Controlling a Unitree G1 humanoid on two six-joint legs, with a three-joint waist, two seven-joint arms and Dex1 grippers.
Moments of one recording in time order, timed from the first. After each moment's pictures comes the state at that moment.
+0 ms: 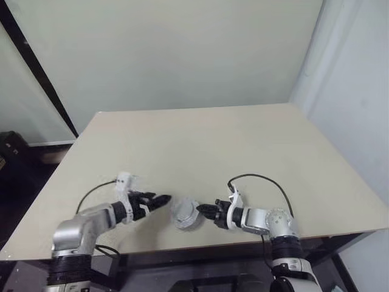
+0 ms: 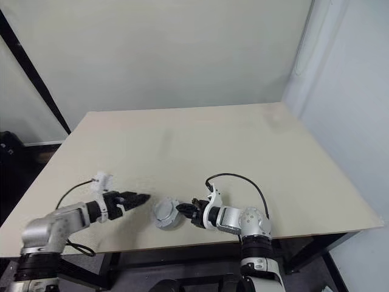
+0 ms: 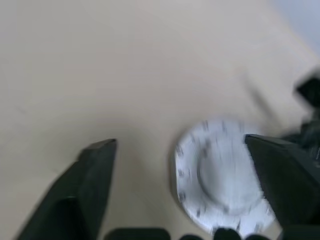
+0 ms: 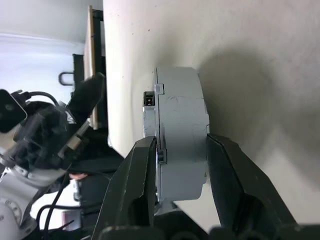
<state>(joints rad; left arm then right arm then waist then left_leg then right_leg) -0.15 0.50 0.32 -0.01 -0.57 0.96 -0.74 -0.38 0.16 -0.25 0.29 0.76 1.28 0.22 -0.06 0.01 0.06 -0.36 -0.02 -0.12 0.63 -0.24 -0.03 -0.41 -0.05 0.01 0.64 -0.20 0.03</state>
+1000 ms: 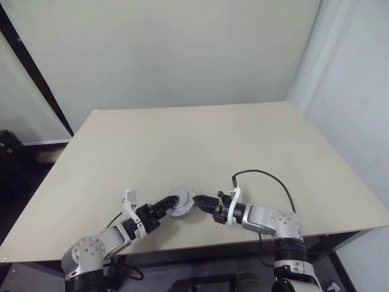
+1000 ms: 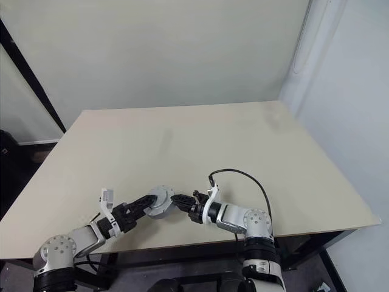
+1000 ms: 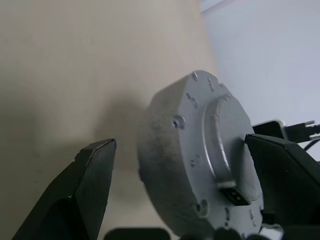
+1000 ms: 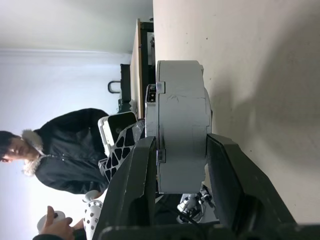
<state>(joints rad) -0.09 0.23 0.48 0.06 -0.94 1.17 -0.50 -0.37 0.16 -0.27 0.27 1.06 1.28 0.11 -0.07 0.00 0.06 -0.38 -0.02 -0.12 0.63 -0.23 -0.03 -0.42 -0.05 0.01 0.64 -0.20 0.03</state>
